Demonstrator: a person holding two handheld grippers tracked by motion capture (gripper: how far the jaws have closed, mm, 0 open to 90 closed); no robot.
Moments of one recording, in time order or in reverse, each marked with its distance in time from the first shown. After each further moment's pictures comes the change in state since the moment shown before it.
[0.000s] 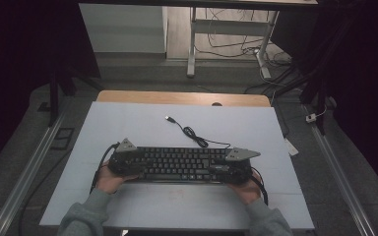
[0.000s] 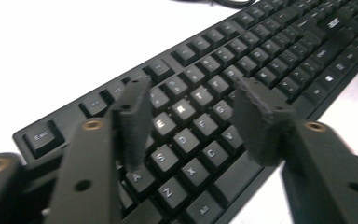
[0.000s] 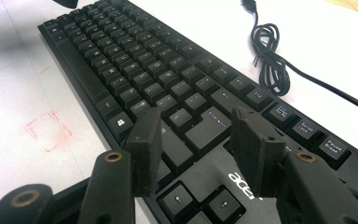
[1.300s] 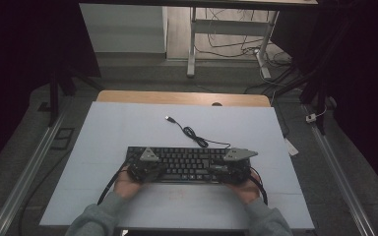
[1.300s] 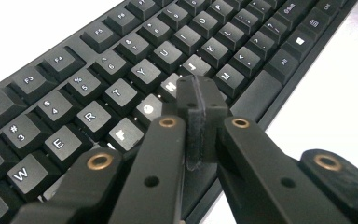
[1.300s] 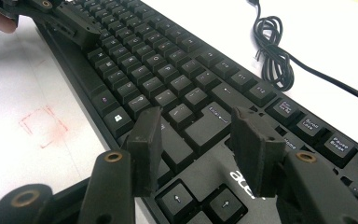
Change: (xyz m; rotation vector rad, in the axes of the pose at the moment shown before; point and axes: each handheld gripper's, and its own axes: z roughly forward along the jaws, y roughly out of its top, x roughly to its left) left arm -0.035 0.001 0.040 0.132 -0.062 0.130; right arm 0.000 -0.001 0.005 0.024 -0.005 -0.006
